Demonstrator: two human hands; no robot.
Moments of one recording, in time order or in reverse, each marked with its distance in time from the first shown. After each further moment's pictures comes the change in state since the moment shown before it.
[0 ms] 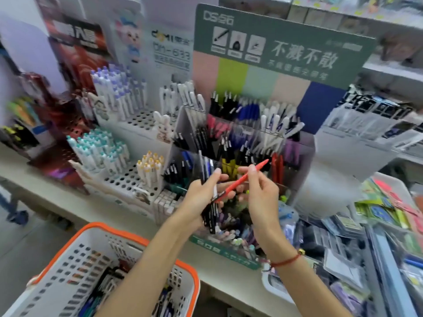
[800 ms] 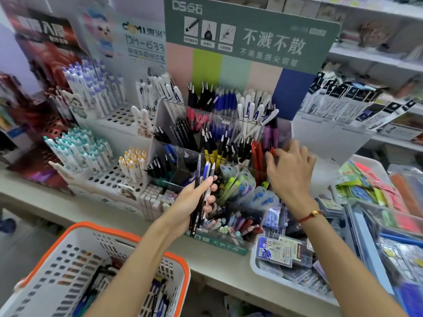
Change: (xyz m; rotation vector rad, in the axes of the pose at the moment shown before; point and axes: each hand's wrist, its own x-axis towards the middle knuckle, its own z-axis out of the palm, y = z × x) left_hand -0.007 -0.026 0.005 -0.173 -0.196 -0.058; right_hand 0.057 -0.002 -0.089 -1.296 0.229 -0.350
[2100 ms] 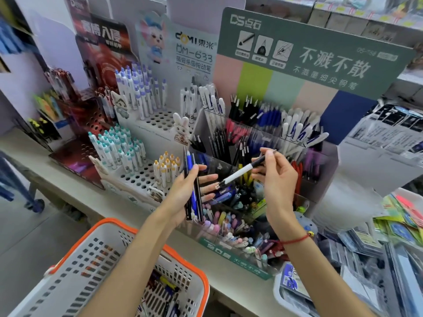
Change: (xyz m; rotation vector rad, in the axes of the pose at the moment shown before) left_hand -0.001 0.048 -0.060 -0.061 0.184 0.142; right_hand -0.010 -0.108 0.014 1.354 -0.097 0.305
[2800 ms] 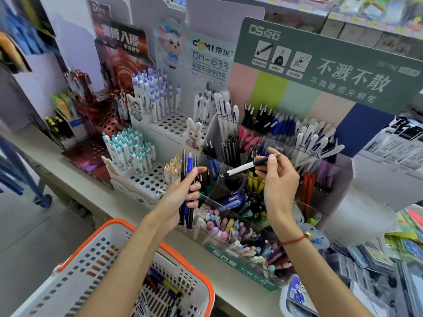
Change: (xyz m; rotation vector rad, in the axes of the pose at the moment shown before) left_hand 0.004 0.005 -0.032 -0.006 0.005 0.037; right_hand 0.013 0.012 0.022 -0.052 0.008 -0.088
